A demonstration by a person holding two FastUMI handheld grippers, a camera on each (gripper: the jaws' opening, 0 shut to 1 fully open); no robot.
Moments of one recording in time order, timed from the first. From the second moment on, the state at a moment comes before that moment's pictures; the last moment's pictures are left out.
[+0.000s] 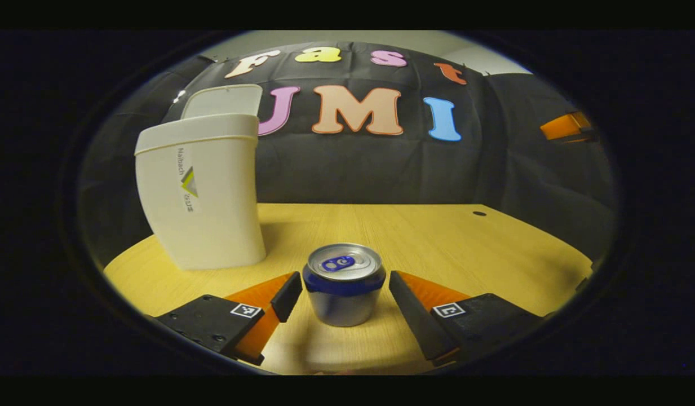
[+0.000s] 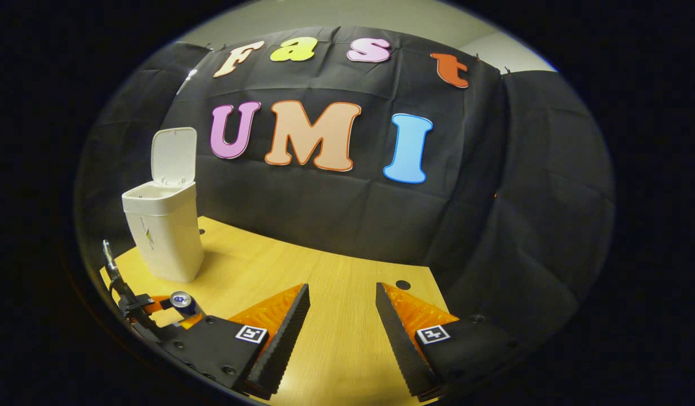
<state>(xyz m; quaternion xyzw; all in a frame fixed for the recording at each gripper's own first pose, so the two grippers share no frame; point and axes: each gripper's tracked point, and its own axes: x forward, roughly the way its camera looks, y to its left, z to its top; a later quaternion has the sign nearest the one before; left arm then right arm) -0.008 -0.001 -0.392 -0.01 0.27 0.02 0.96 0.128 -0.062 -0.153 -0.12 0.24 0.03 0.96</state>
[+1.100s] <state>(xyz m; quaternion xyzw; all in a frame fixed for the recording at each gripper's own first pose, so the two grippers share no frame) 0.165 0.197 -0.139 0.07 0.11 0.11 0.99 0.099 -0.016 -0.134 0.01 0.22 -0.02 0.97</state>
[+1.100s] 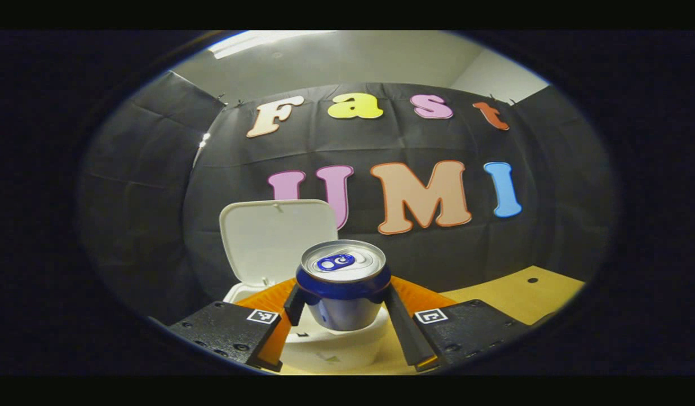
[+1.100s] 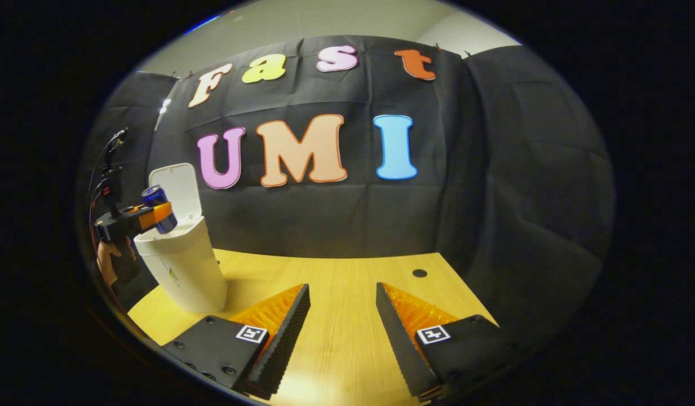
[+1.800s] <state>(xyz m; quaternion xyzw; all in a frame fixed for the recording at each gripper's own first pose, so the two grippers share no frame) 0.164 0.247 -0.200 0.03 0.18 0.14 0.97 0.080 -0.004 -0.126 -0.02 0.22 -0.04 0.97</state>
